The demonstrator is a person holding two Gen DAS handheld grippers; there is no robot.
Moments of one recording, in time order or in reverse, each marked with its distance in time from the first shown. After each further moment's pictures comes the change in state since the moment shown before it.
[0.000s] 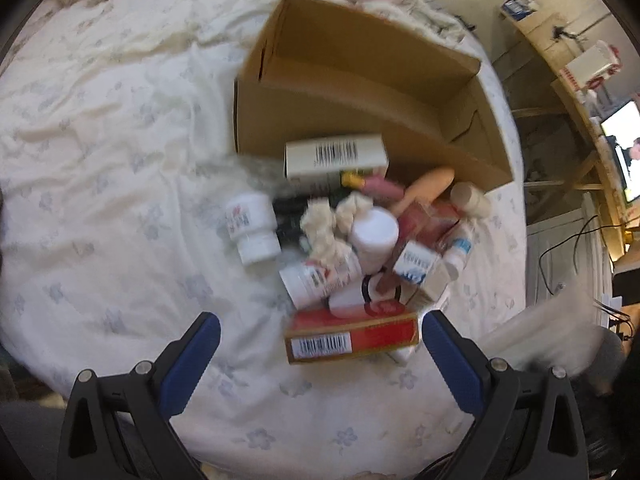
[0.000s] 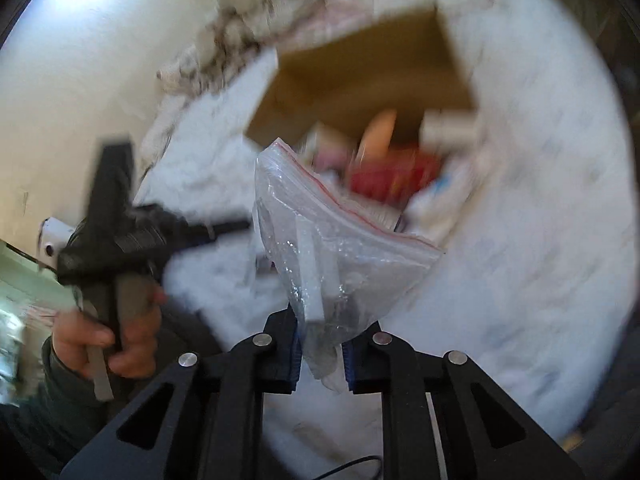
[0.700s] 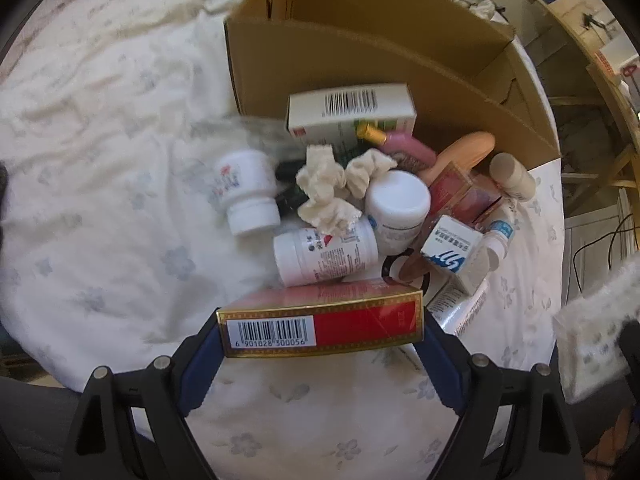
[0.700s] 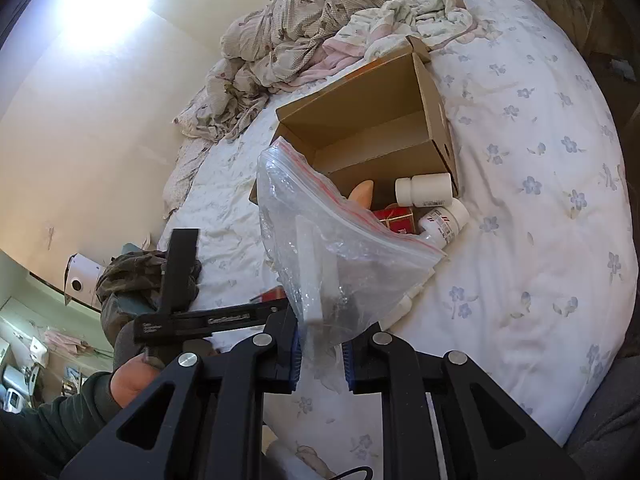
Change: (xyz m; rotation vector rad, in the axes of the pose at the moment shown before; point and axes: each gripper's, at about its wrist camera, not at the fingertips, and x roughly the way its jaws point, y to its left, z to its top) left arm 0.022 -0.003 -0.016 -0.014 -0.019 0.099; right arm -0.011 -0.042 0.012 0.111 -0.061 0.147
